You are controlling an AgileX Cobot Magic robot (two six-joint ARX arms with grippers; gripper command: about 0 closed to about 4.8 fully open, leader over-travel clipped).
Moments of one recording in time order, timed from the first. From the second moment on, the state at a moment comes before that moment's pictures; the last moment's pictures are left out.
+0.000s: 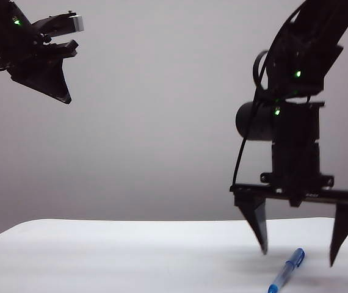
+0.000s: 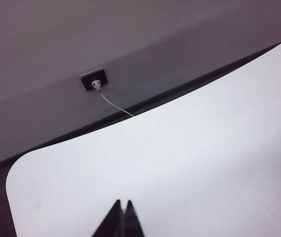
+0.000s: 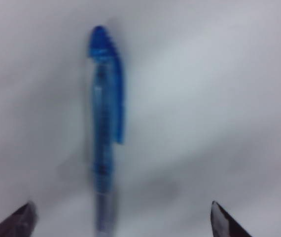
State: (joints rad) left arm -0.21 1.43 1.12 -0.33 0.18 0.23; right arm 0.43 2.00 1.26 -0.74 0.06 0.97
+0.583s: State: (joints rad) left arm -0.21 1.43 1.12 -0.30 0.18 0.23; right arm 0.48 2.04 1.19 -0.60 0.06 1.03
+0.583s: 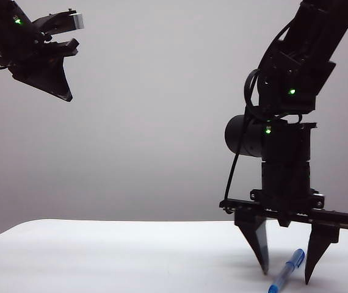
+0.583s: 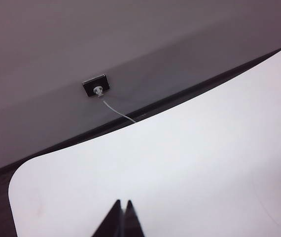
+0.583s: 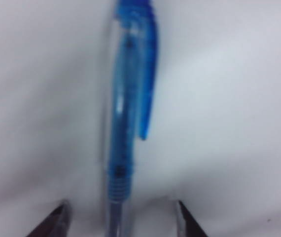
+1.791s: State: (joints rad) left arm -0.21 1.43 1.12 -0.06 0.96 0.06; right arm 0.47 1.43 1.13 -0.24 -0.31 0.25
